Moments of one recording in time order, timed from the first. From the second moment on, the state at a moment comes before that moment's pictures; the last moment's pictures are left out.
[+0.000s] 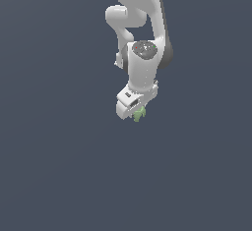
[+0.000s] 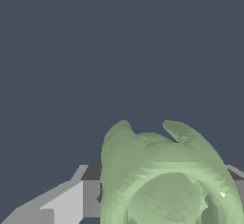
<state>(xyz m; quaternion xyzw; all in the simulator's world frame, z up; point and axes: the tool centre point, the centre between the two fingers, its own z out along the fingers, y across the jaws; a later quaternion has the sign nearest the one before) -0.033 0.051 0.145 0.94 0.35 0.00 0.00</state>
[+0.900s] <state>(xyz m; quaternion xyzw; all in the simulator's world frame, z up) -0.086 0.191 0.277 0.94 0.35 0.00 0.00</state>
